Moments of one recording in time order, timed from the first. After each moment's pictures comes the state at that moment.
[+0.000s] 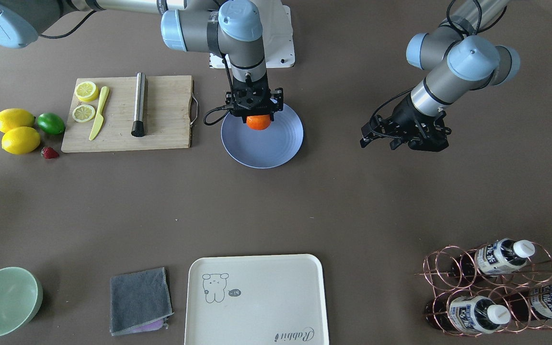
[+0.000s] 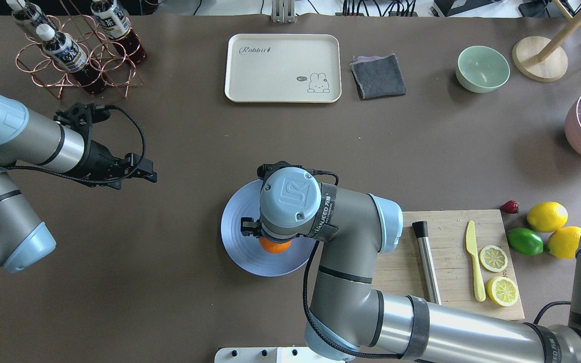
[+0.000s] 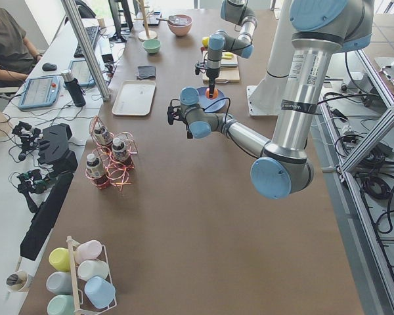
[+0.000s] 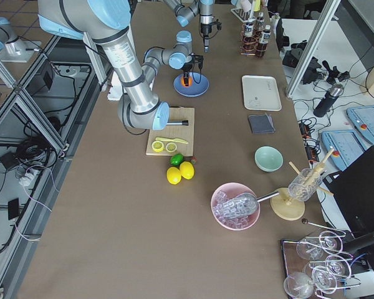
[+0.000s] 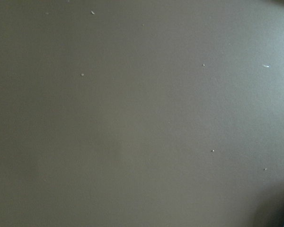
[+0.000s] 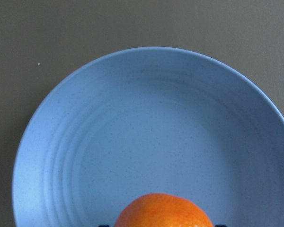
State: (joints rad) left arm -0.76 -1.78 -1.73 -2.19 -2.16 -1.25; right arm 0.34 -0.81 1.61 -1.51 1.77 1.35
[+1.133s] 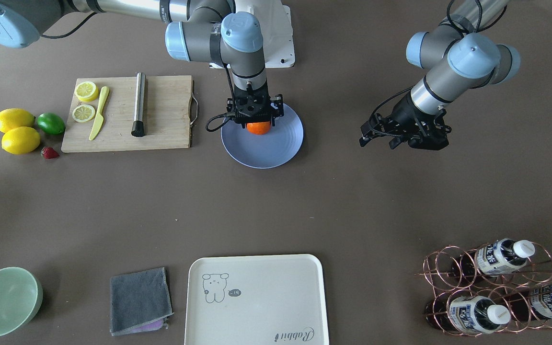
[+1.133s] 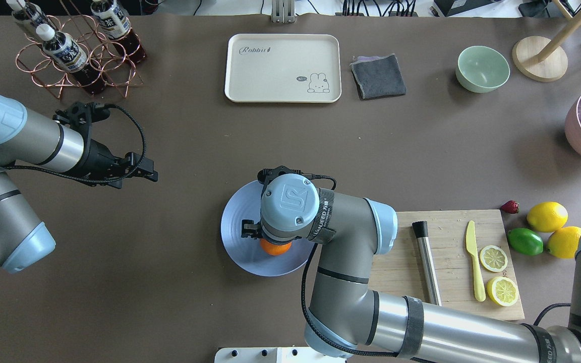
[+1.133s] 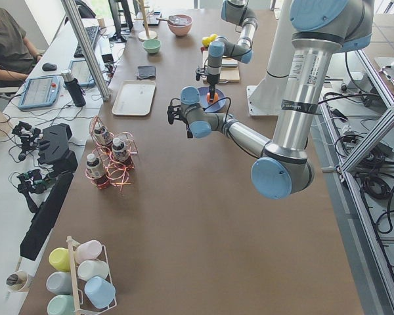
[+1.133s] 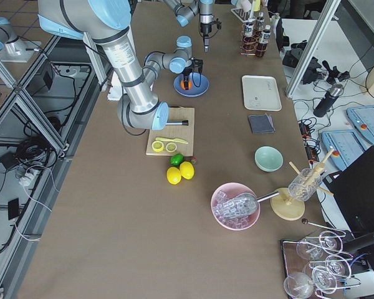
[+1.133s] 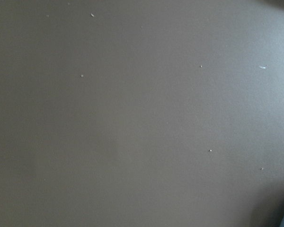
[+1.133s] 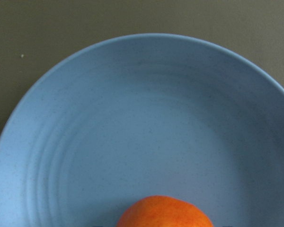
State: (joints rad) left arm -0.76 -1.78 -1.75 -2.19 -2.16 -1.25; right arm 0.34 -0.82 1.57 -1.45 1.77 1.35
